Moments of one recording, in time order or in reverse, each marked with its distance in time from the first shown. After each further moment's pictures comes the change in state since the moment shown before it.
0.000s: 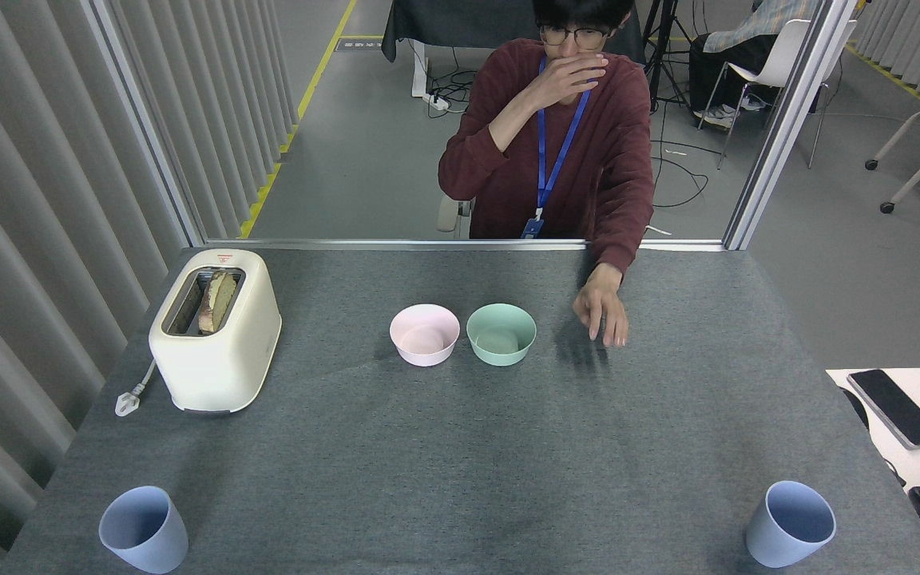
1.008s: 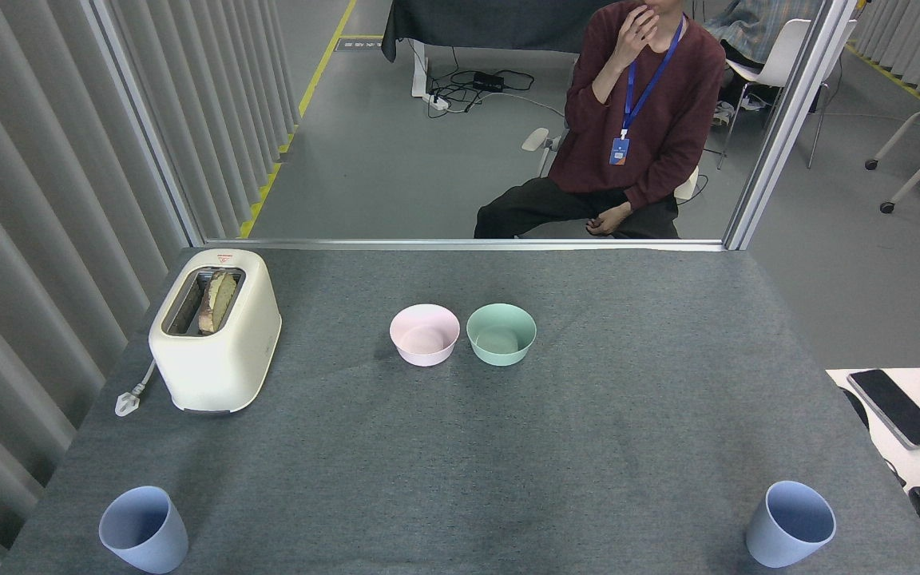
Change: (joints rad) left arm -0.182 -0.006 0.000 0.229 0.002 0.105 -0.011; right arm -0.002 -0.002 0.000 0.002 0.000 0.001 0.000
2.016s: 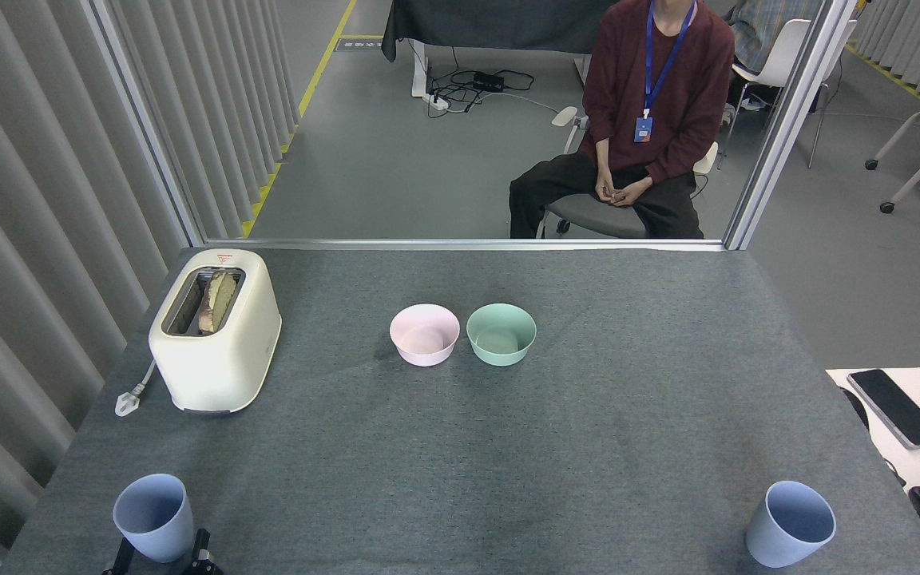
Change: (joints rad) left arm -0.283 0.013 -0.043 0.291 -0.025 0.000 -0.001; right arm 0.004 0.001 -0.013 0.000 0.000 -0.007 -0.001
